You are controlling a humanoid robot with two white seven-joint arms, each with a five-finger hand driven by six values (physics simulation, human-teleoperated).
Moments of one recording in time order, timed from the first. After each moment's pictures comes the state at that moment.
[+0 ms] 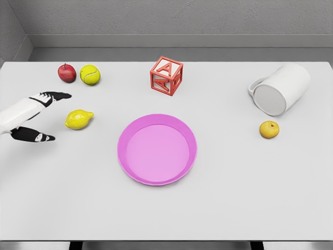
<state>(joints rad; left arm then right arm) -0.13 0.69 0.02 -1.45 -0.22 -0.61 -0.52 0.01 0.00 -0.21 0.03 0.08 -0.02 -0.08</state>
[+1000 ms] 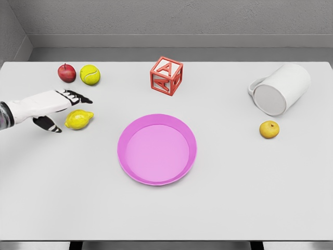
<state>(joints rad) -0.51 0.75 -0.41 -1.24 -0.49 -0.61 -0.52 0.01 0.00 -0.21 0.03 0.08 -0.02 -0.08</state>
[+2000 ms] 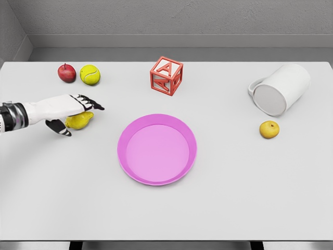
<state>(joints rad) -0.57 0.73 -0.53 -1.24 -0.49 -0.61 -0.52 0.01 0.00 -0.21 0.03 0.08 -0.02 -0.08</state>
